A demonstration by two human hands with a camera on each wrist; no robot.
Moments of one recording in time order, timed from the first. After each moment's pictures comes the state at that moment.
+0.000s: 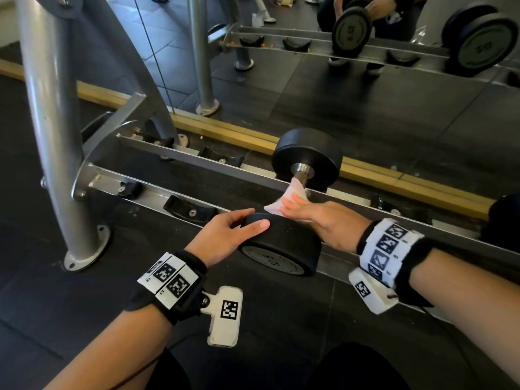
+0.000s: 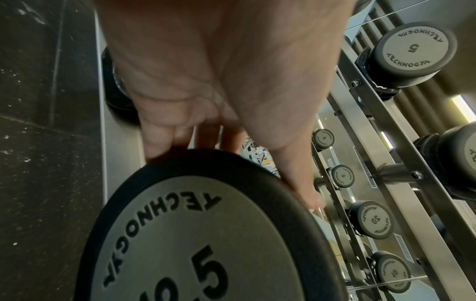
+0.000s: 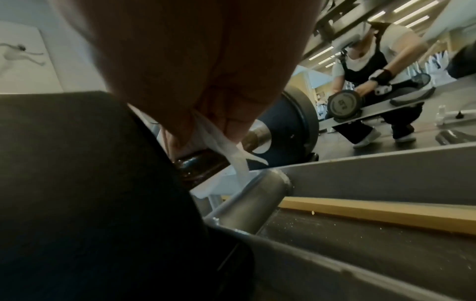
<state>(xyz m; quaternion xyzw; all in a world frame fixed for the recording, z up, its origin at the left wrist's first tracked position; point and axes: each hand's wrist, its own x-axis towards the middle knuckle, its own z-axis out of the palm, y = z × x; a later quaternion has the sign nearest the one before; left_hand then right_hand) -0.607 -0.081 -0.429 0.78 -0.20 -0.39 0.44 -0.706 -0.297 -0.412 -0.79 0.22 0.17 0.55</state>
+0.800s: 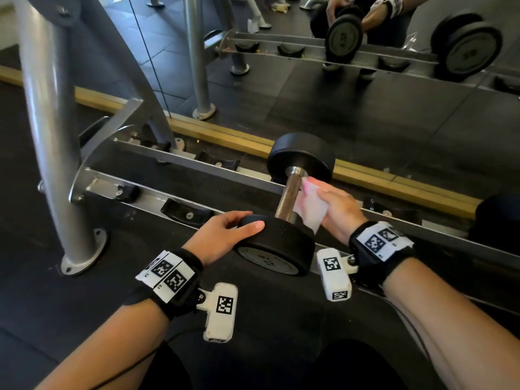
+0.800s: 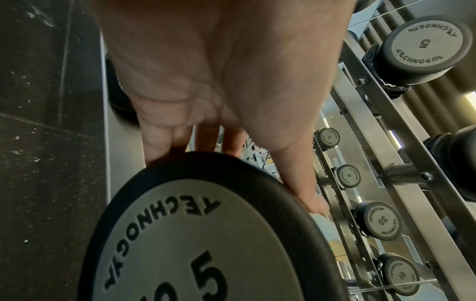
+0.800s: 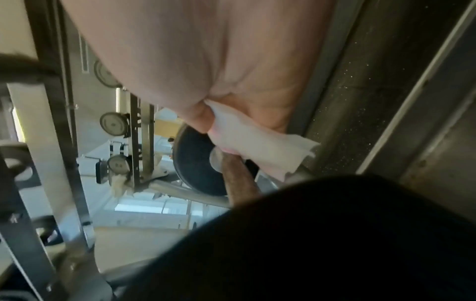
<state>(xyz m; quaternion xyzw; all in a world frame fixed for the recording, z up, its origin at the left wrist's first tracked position) -0.604 -0.081 -0.430 0.75 -0.16 -0.41 0.49 -0.697 -0.313 -0.424 -0.57 0.37 -0.08 0.73</state>
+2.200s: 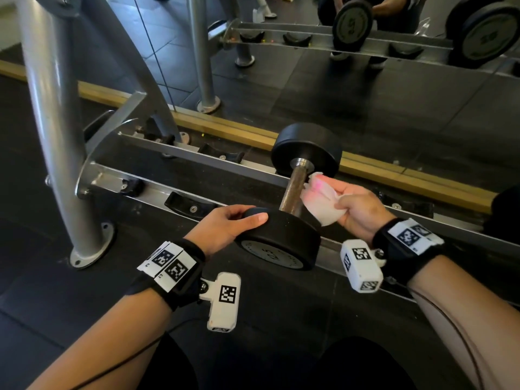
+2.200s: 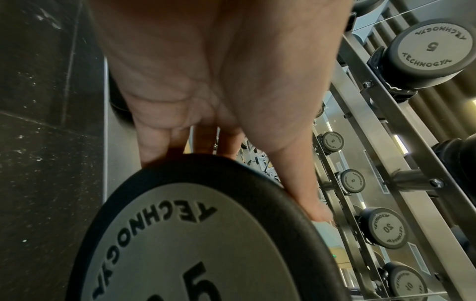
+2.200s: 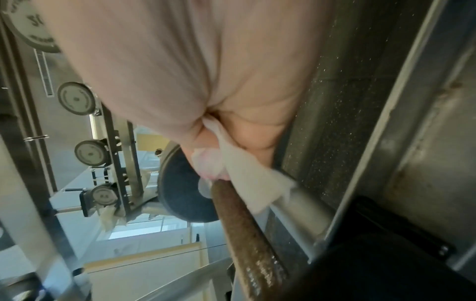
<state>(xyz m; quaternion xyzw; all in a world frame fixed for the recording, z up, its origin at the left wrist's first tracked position) -0.597 -0.082 -0.439 0.73 -0.17 -0.43 0.50 -0.719 -0.342 -0.436 -0.51 0.27 -0.01 0.81</state>
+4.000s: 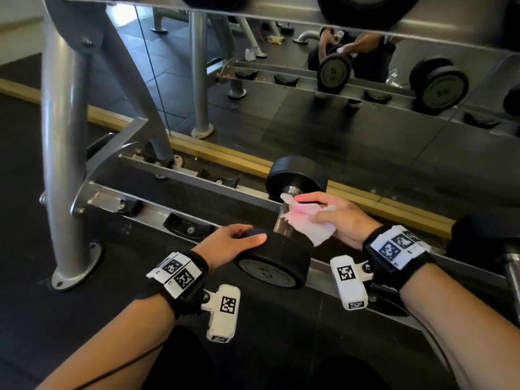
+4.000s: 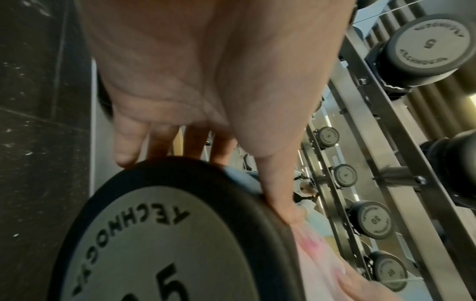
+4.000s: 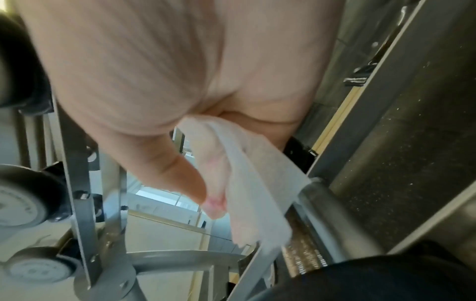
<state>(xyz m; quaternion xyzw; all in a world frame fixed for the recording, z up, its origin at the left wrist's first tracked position) -0.601 -0.084 -0.417 0.76 -0.19 -0.43 0.44 -0.715 -0.318 -0.366 -0.77 0.23 0.05 0.60</state>
